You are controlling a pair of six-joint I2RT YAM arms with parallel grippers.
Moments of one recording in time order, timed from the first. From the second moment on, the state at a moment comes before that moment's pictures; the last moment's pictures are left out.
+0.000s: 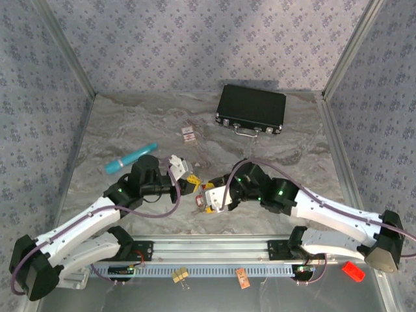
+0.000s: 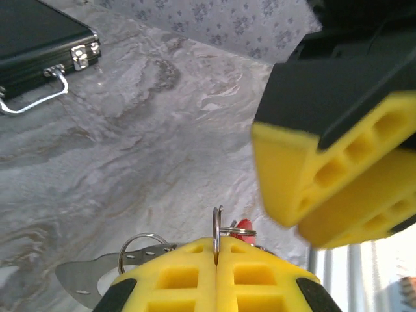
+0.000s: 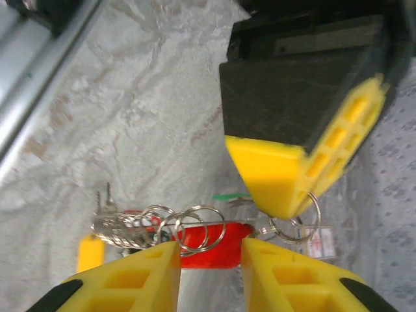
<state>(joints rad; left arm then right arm) -0.76 0.88 0.59 -0.12 0.50 0.06 1.01 1.02 0.83 -0.39 -0.21 -0.92</state>
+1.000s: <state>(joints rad) -0.83 0.86 0.43 0.11 0.49 0.37 0.89 1.01 0.64 -0.04 -0.44 -0.37</state>
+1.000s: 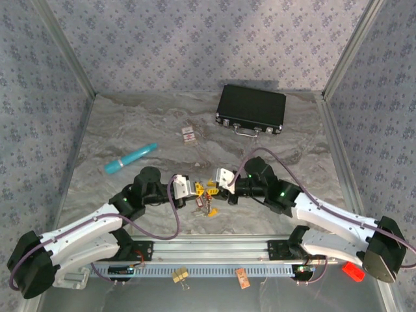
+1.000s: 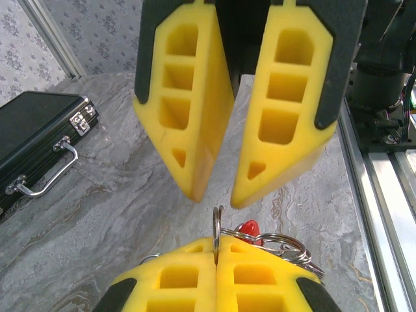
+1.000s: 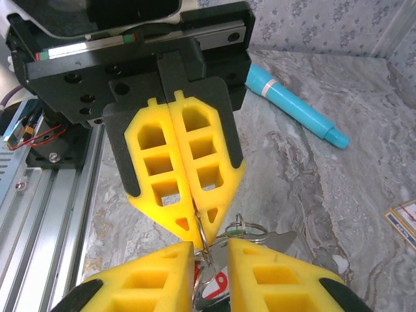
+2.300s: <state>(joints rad) -0.83 0.84 0.48 0.01 0.41 0.33 0.95 1.18 1.01 -0.58 -0.30 -0.60</state>
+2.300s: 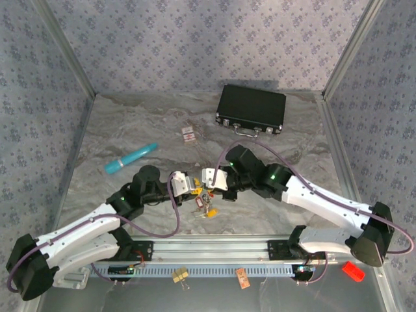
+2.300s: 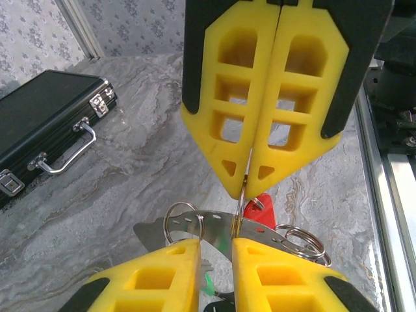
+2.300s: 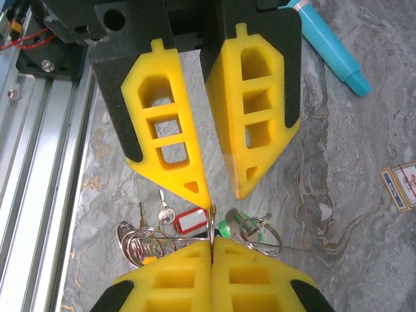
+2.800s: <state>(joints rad) -0.83 0.86 0.48 -0.01 0.42 0.33 0.98 1.21 1.04 -0.60 -0.24 -0.62</state>
